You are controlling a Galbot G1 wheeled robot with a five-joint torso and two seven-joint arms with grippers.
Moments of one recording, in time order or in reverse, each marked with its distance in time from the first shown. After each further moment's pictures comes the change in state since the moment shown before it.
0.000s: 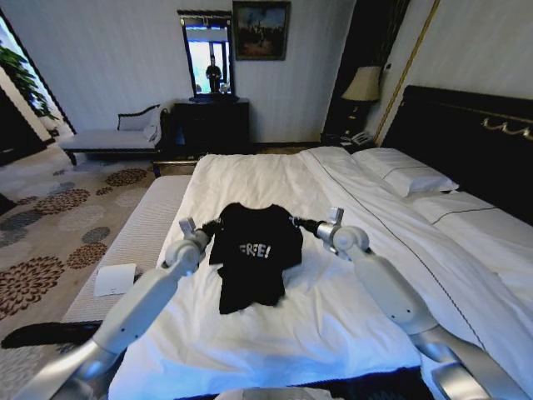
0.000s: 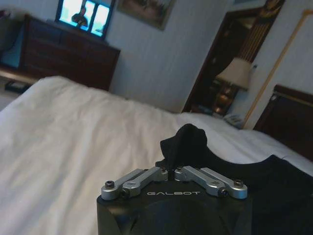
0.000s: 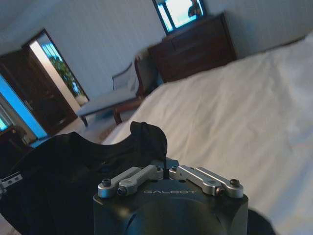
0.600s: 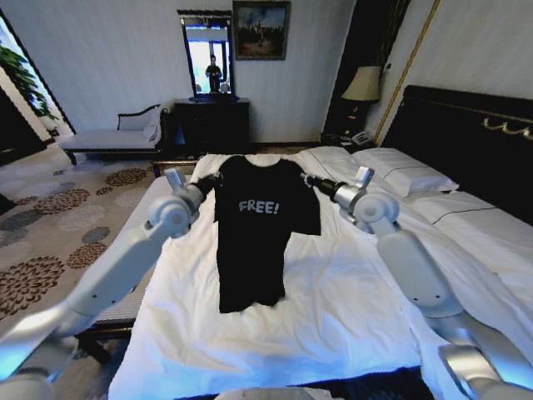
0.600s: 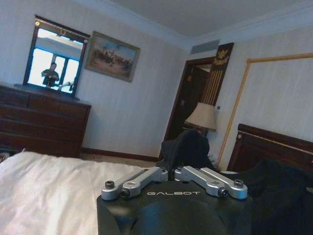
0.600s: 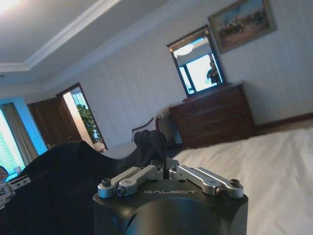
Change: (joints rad) left arm -0.330 0.119 0.077 -0.124 -0.149 0.025 -0.077; right arm 0.162 -0.080 0.067 0.168 0.131 0.015 0.079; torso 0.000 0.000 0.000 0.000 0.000
